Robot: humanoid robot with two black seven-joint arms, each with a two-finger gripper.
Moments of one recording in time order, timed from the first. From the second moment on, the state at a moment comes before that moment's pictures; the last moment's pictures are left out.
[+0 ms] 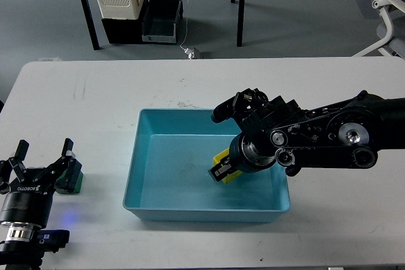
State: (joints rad) left arm 0.39 -0.04 -1.65 -1.51 -0.39 -0.49 0.24; right arm 1.47 -0.15 -0.32 1.38 -0.89 0.44 -0.48
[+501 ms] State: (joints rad) left arm 0.39 -0.04 -1.65 -1.51 -0.39 -0.49 0.24; right arm 1.48 -0.26 -0.15 1.35 -0.65 0.31 -0.48
